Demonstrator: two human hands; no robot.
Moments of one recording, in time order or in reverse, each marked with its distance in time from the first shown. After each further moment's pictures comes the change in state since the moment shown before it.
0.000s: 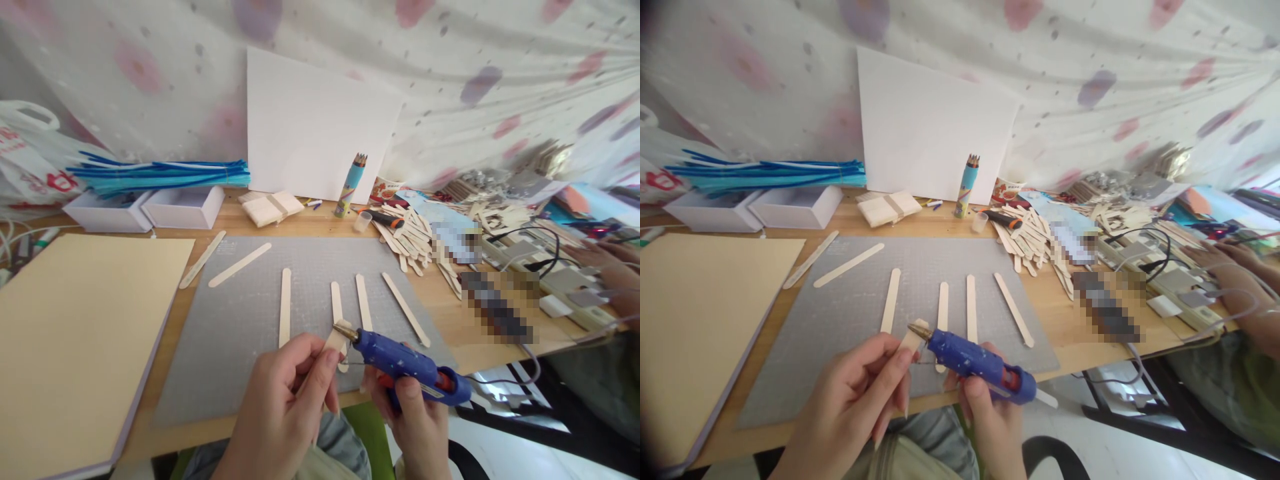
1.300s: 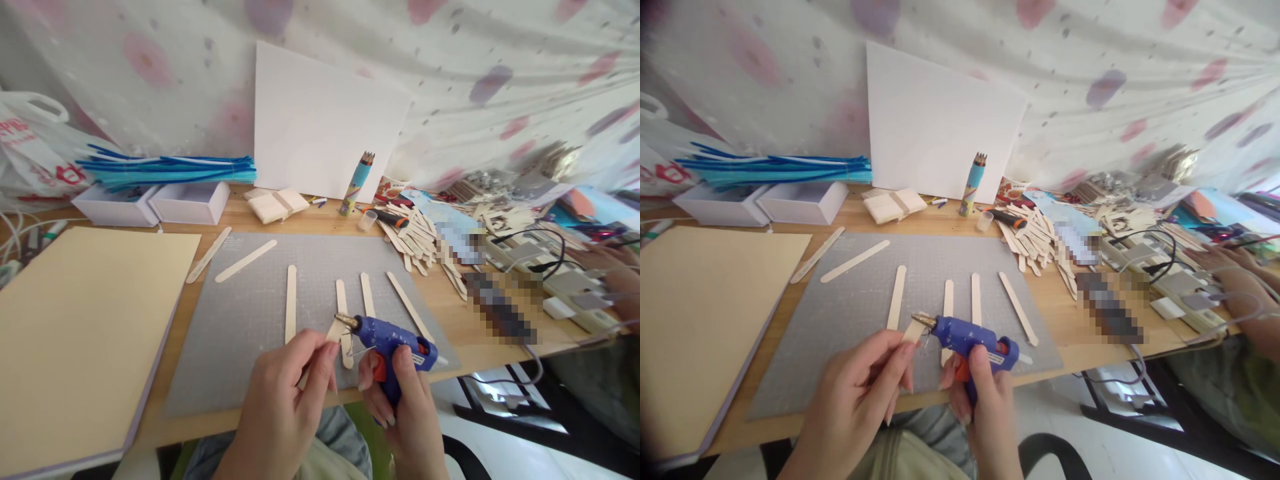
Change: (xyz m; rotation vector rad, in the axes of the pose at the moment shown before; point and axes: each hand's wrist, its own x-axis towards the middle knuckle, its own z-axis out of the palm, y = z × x) left_hand 0.001 -0.016 -0.010 0.366 0.093 0.346; right_hand 0.007 0.010 0.012 0.222 -0.086 0.108
